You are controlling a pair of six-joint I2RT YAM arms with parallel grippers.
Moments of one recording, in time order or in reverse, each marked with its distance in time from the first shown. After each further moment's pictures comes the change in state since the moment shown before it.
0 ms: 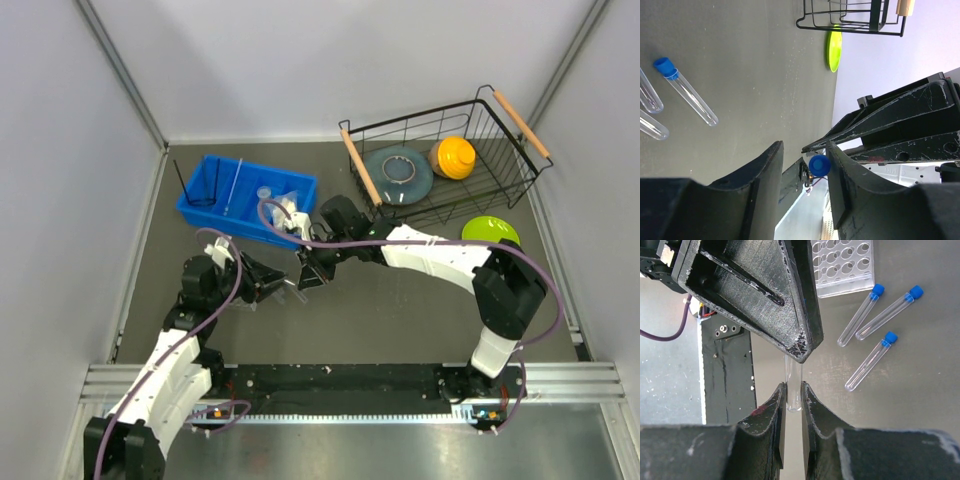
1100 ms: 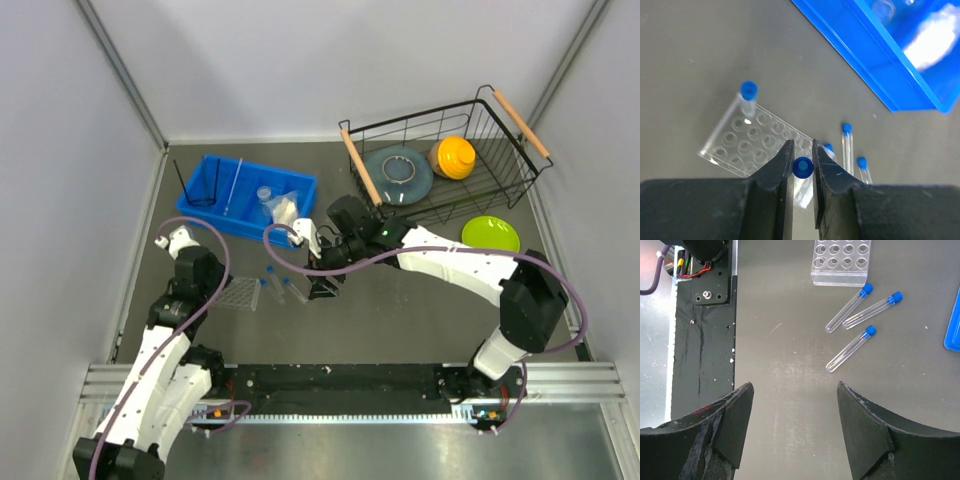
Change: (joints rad) left arm -0.006 -0.052 0.251 -0.535 -0.855 0.464; right arm 0.019 -0.118 -0.004 -0.149 0.068 -0.282
